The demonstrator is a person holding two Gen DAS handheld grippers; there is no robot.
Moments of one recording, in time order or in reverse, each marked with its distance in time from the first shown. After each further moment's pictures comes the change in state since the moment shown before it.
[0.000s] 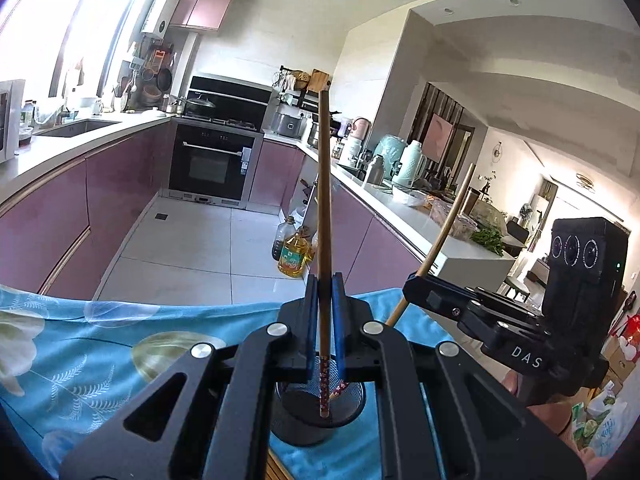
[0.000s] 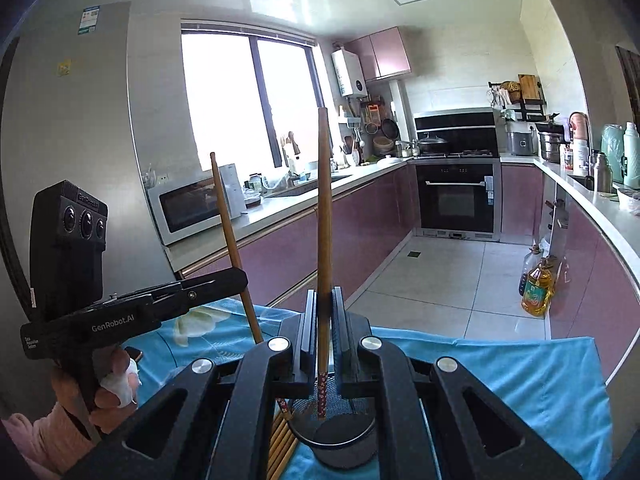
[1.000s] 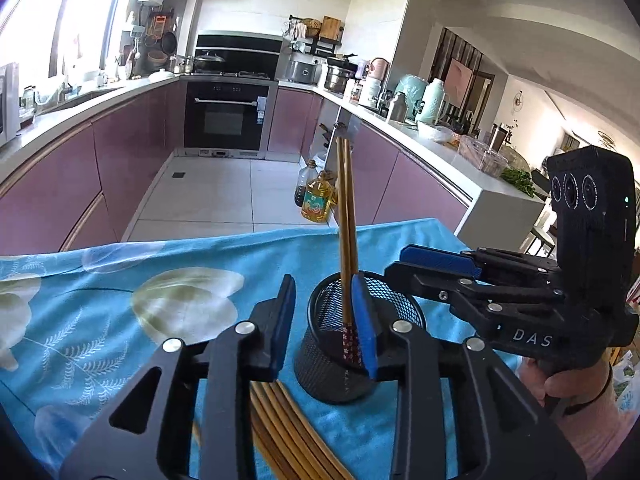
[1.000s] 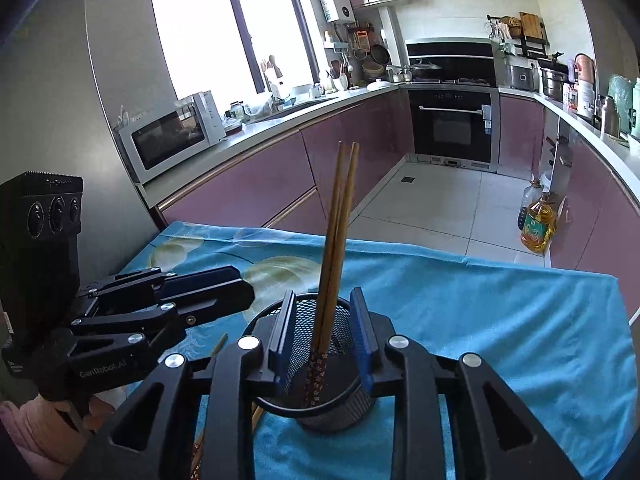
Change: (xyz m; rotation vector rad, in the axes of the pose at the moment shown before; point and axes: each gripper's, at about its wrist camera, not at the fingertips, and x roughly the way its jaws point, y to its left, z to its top) left arm 0.072 0.035 -0.053 0.064 0.183 0.097; right arm 0.049 -0.006 -0.046 0.031 0.226 -0.015
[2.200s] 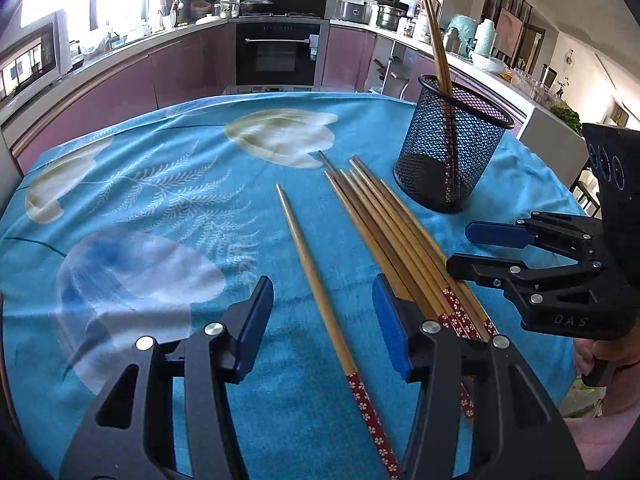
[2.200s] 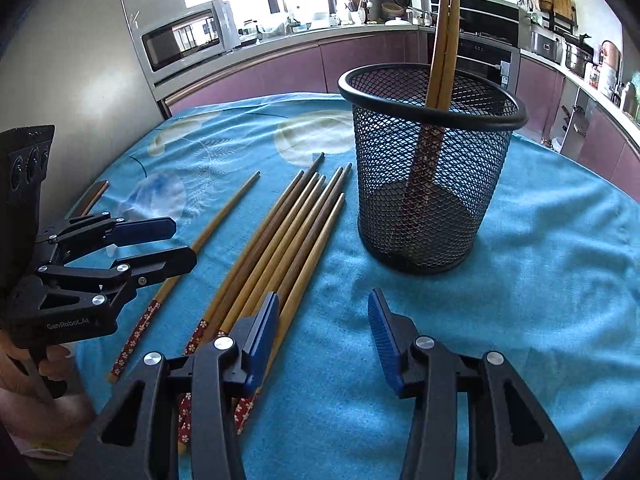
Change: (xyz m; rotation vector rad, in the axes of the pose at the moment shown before) left arm -0.037 0.053 -0.168 -0.032 0.237 0.188; right arm 0.042 0.057 -0.111 -0.078 0.269 -0.043
